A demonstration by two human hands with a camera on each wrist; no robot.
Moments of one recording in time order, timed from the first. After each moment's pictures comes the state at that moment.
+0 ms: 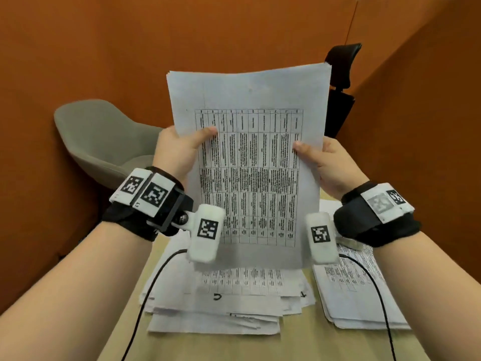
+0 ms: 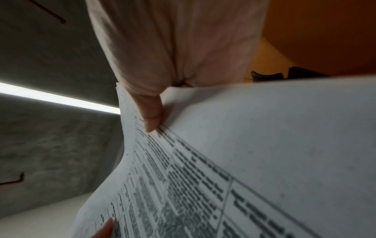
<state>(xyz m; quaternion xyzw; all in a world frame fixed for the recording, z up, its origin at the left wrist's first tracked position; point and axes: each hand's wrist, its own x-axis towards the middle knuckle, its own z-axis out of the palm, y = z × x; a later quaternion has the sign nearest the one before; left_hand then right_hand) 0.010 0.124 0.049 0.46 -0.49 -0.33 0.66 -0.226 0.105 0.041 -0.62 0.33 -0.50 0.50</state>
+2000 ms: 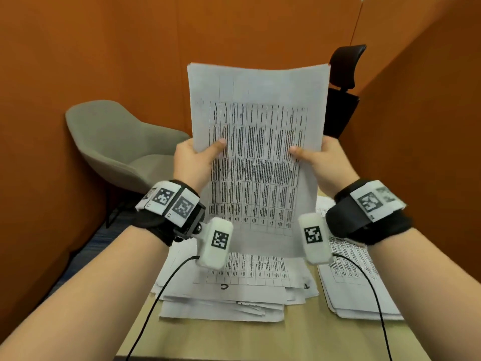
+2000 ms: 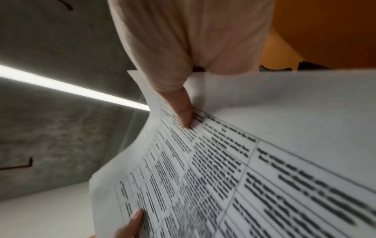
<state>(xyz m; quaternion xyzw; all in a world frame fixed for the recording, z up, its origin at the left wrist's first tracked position) 0.002 0.134 0.027 0.48 -0.51 -0.29 0.65 -0.206 0.120 0.046 -0.62 0.44 -0.51 0.41</state>
